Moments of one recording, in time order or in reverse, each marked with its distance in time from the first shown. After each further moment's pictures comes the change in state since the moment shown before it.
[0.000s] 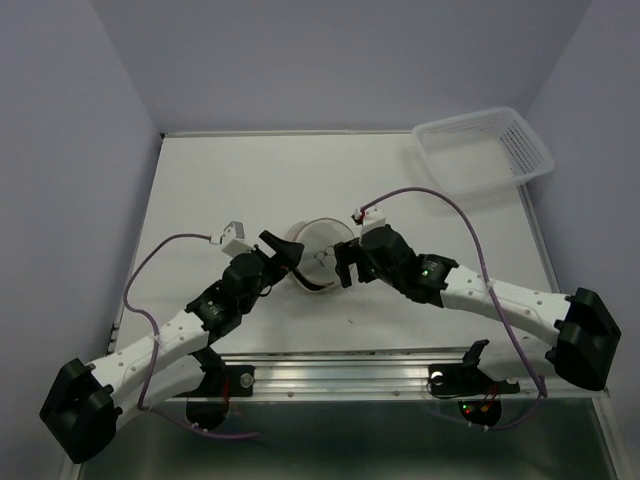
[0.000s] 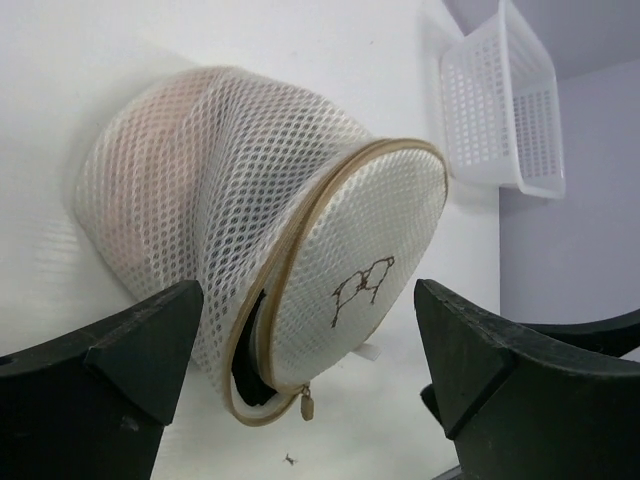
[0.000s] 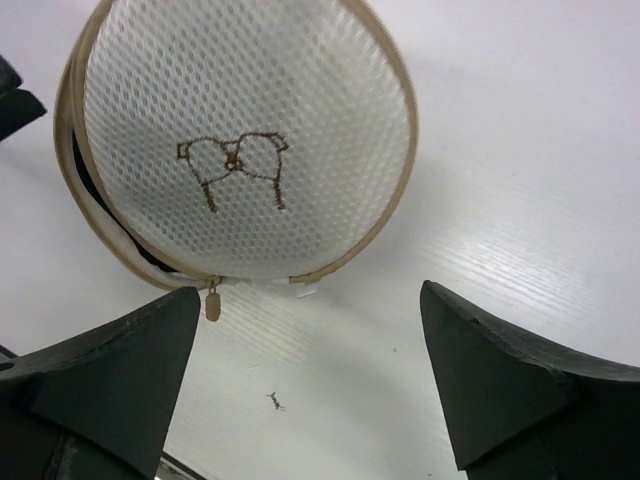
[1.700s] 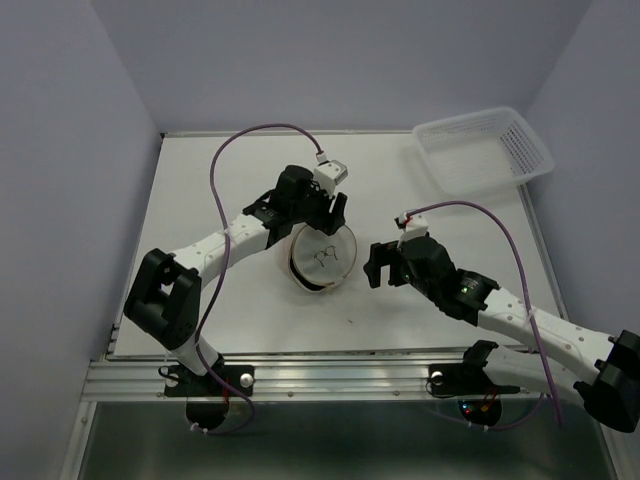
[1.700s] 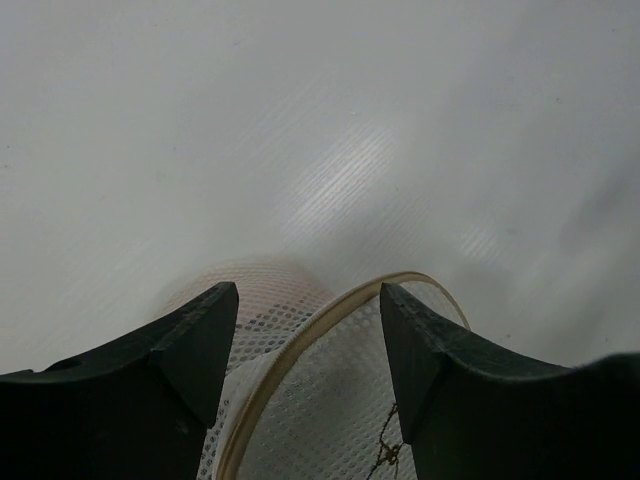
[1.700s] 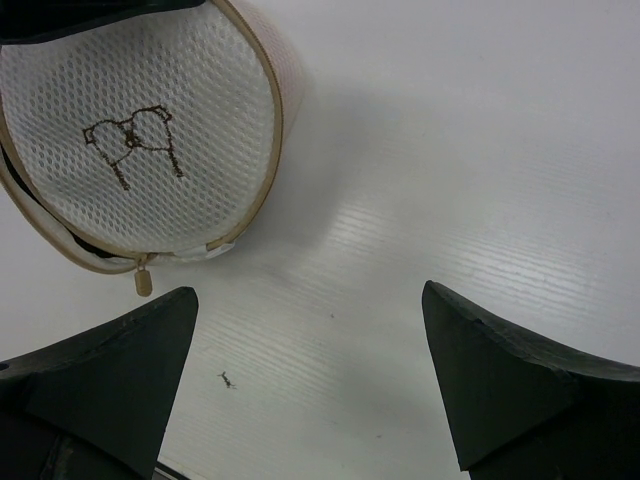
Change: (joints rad) left arm 0.120 0.748 0.779 -0.200 0.594 1.099; right arm -0.114 -0.319 -0.216 0.014 0.013 0.033
